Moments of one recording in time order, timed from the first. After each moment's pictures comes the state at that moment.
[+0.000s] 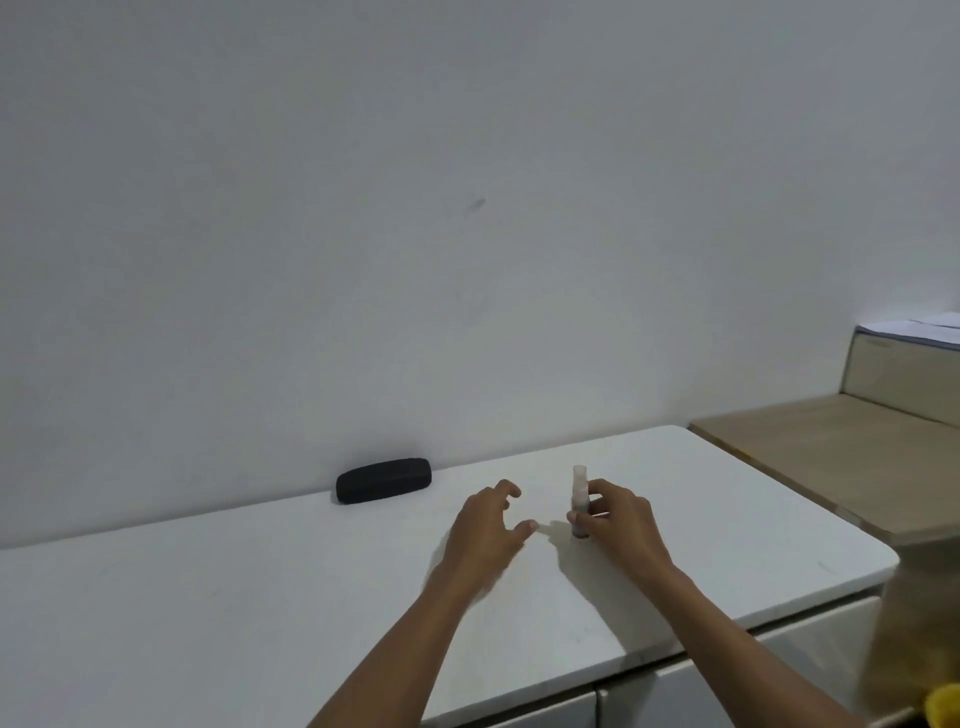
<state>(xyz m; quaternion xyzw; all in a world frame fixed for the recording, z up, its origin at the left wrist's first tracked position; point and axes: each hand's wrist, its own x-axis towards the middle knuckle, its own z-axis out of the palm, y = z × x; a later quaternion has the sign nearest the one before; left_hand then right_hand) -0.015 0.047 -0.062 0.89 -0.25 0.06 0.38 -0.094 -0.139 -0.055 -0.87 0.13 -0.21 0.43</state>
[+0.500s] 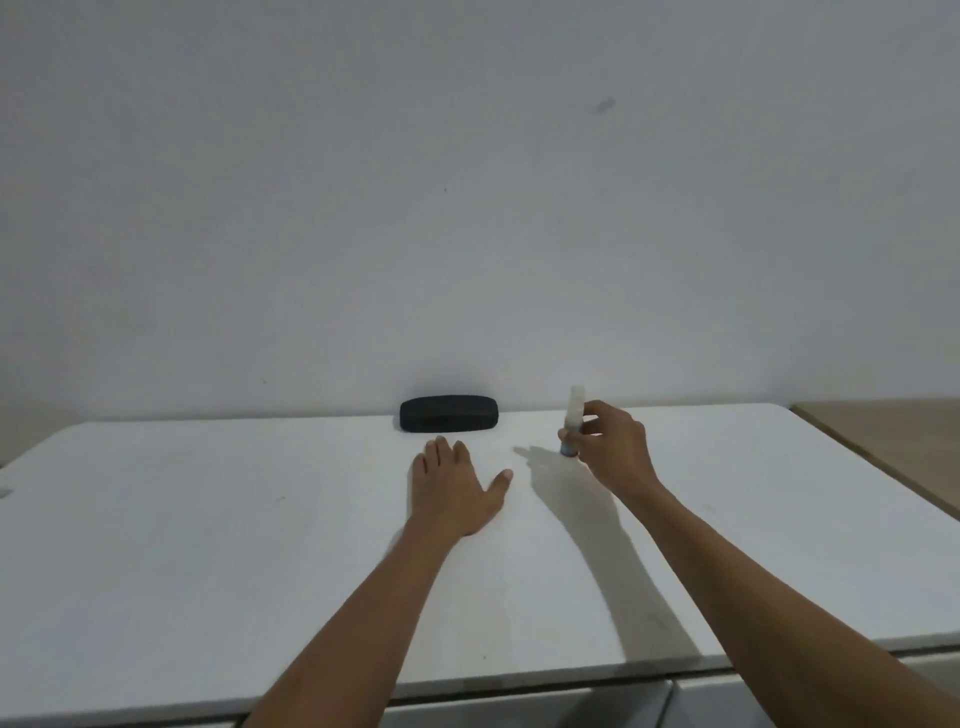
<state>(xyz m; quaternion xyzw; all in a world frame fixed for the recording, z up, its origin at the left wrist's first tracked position) 0.035 0.139 -0.093 0.99 -0.08 0.07 0.12 -0.002 -0.064 -0.035 -0.86 0.09 -0.19 0.47</state>
